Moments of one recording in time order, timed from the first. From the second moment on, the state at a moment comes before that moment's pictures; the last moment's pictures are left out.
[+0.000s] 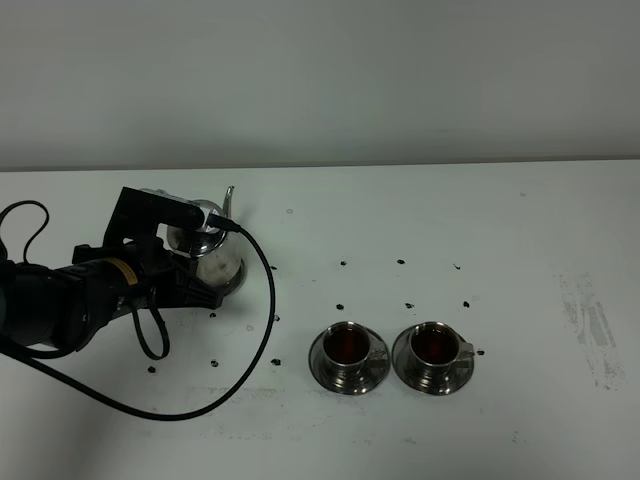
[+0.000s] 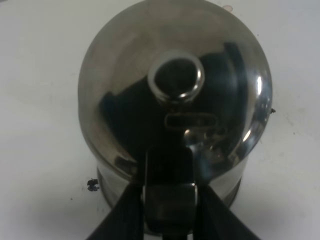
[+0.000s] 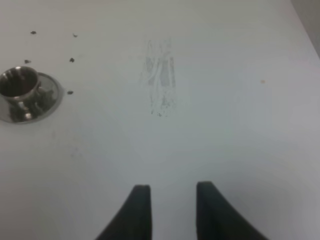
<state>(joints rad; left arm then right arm) -0.26 1.89 -0.88 0.06 -0.32 0.09 -0.07 0.04 -0.52 0.08 1.12 -0.09</state>
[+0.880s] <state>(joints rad) -0.26 1.91 -0.88 0.06 -0.34 0.09 -0.07 0.04 -0.52 0.08 1.12 -0.09</state>
